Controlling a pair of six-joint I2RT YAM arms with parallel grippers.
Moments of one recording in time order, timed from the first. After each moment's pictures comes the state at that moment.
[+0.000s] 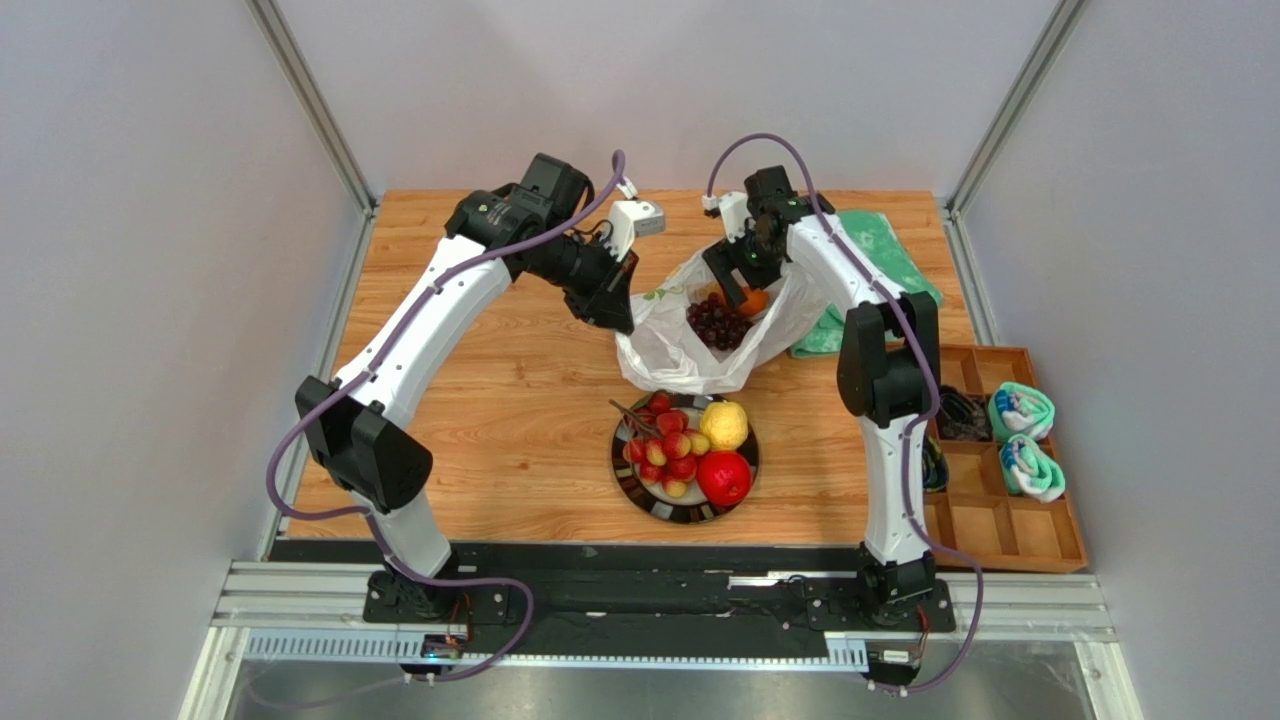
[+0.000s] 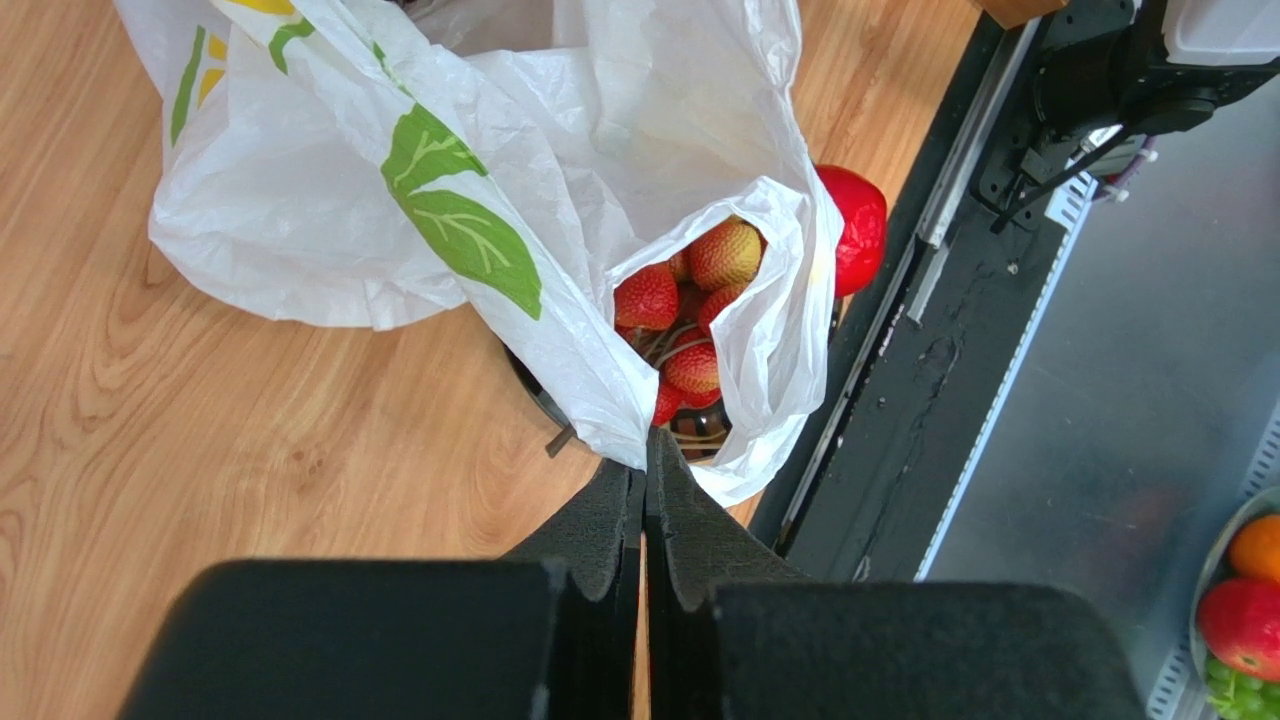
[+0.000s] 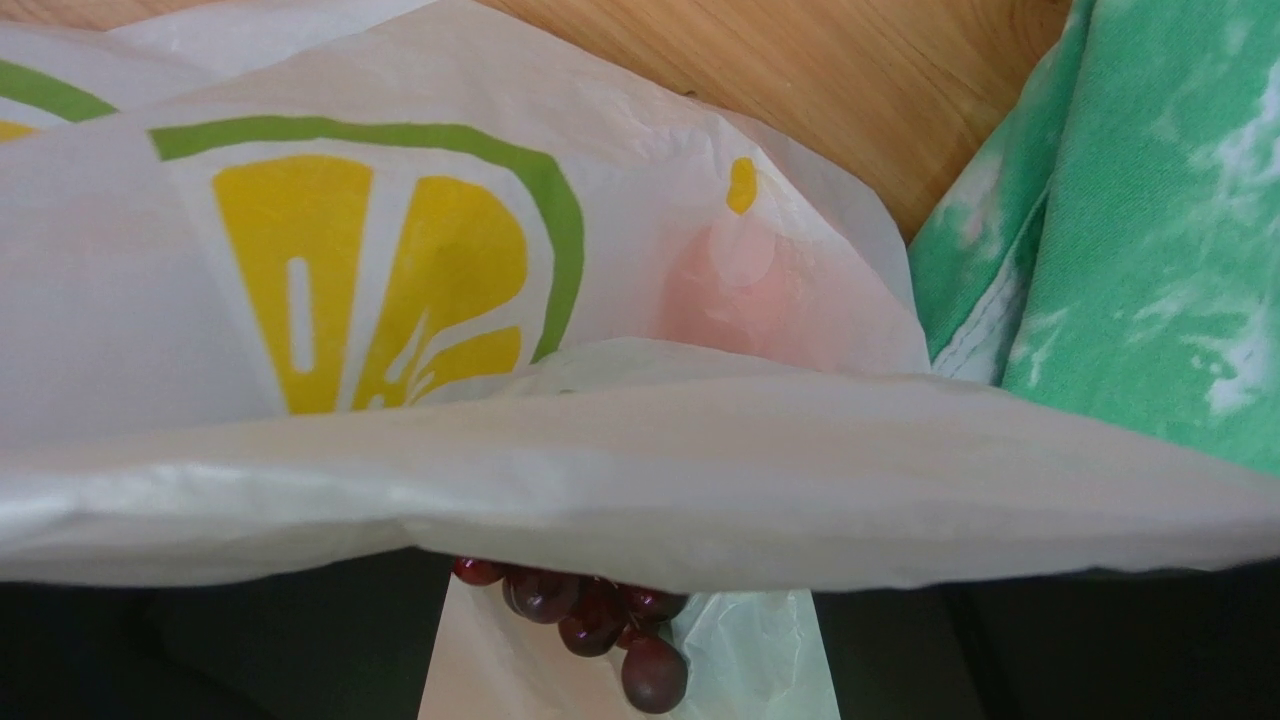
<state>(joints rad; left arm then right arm) -0.52 1.73 1.89 -1.16 0.64 0.28 0.27 2.24 2.02 -0.87 -0.14 -0.35</state>
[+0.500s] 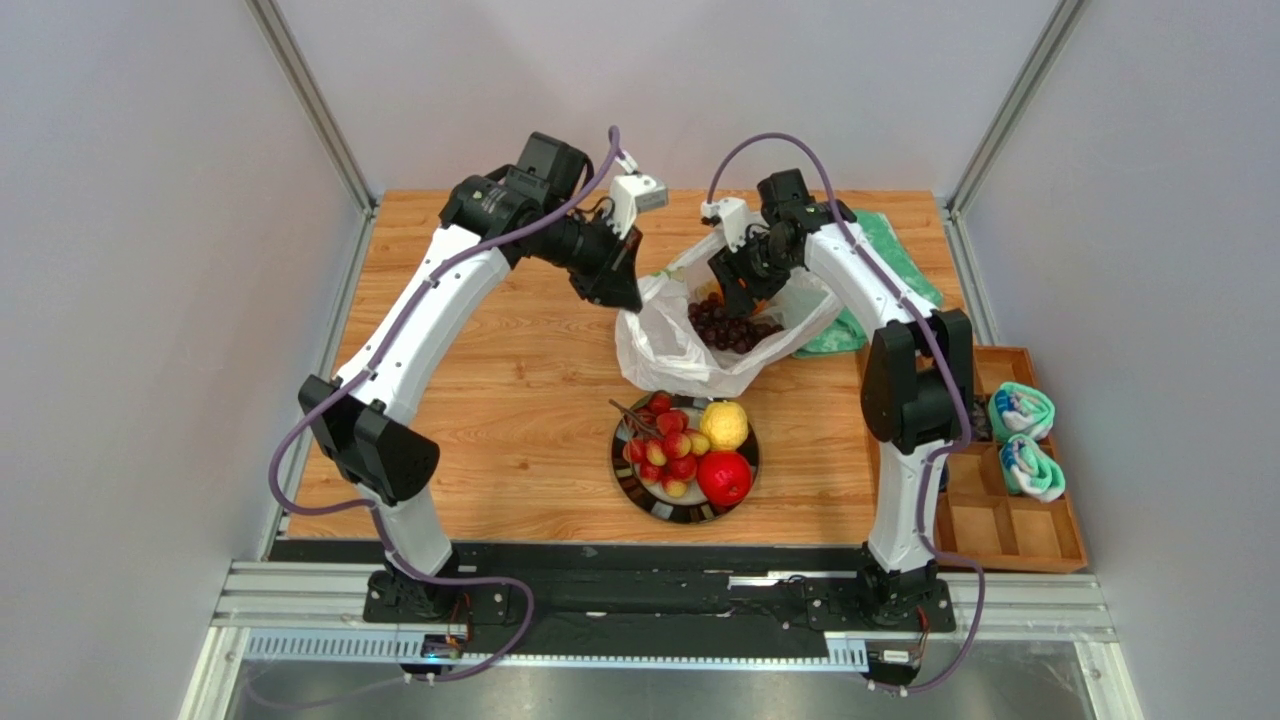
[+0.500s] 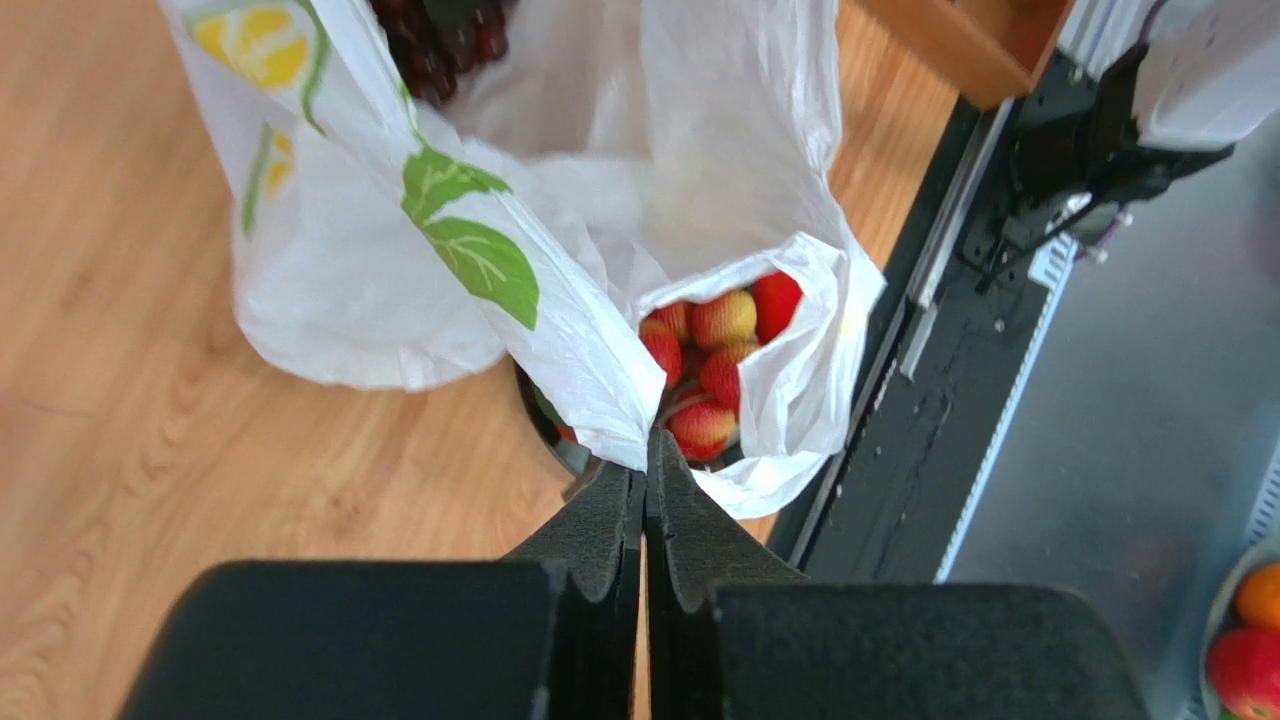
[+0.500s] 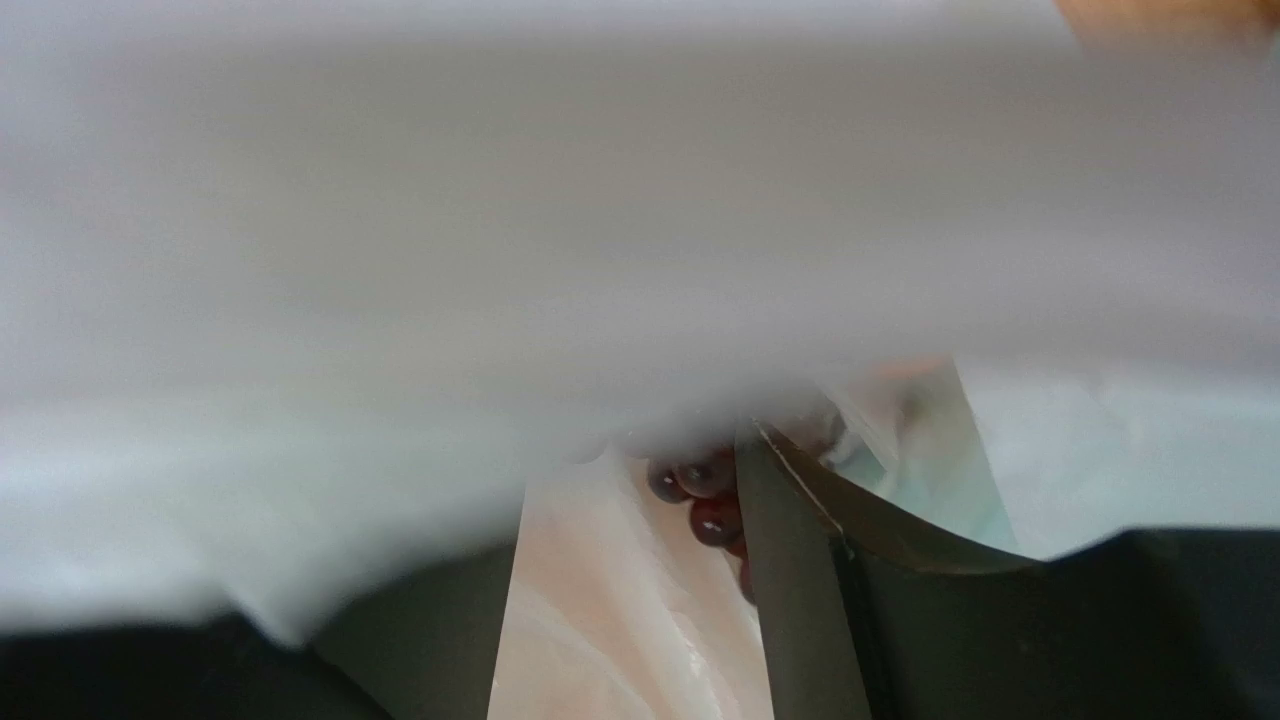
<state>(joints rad) -0.52 1.76 1.99 -1.17 0.65 0.25 0.28 2.04 1.82 -0.87 -0.33 -0.45</state>
